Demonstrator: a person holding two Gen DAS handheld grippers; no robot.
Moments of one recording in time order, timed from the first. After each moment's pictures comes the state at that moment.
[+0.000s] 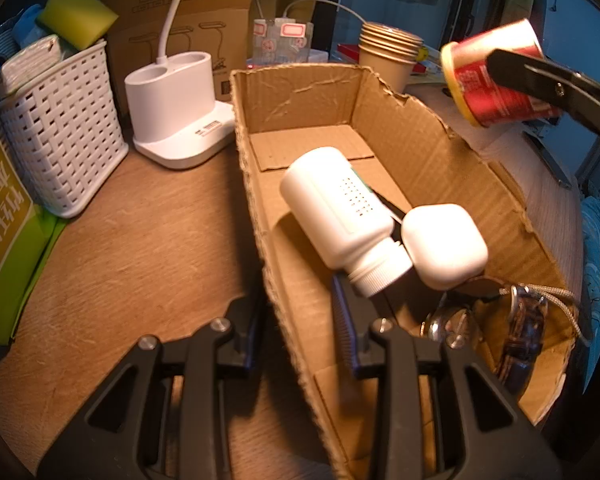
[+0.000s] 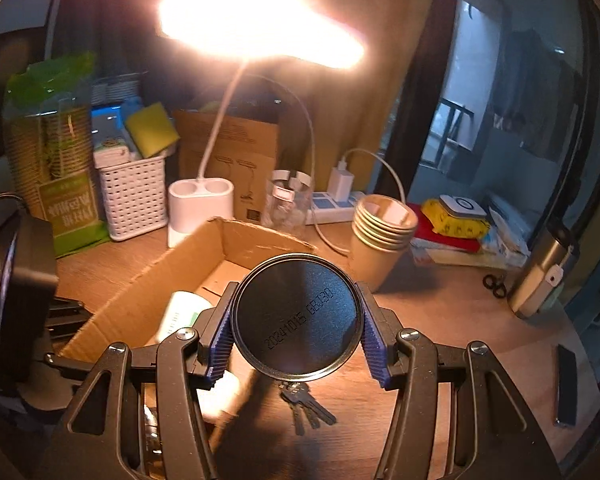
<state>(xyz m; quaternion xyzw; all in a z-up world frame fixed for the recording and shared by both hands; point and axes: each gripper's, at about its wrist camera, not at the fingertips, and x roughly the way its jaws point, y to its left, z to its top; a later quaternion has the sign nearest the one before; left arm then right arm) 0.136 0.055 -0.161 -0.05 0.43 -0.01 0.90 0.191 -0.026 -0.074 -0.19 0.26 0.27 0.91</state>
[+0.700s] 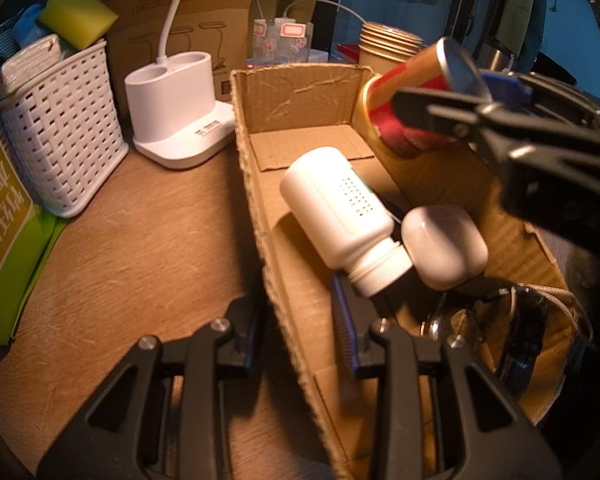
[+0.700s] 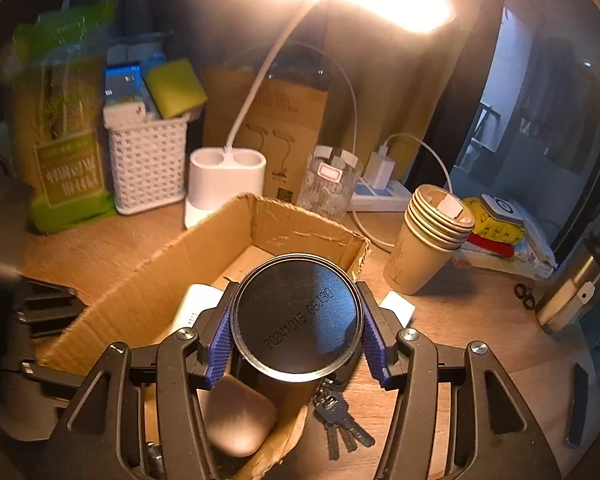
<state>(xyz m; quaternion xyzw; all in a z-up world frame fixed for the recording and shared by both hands) 0.135 0.055 -0.161 -0.05 0.43 -0.01 0.90 0.210 0.014 -0.112 -0.22 0.28 0.28 0.89</state>
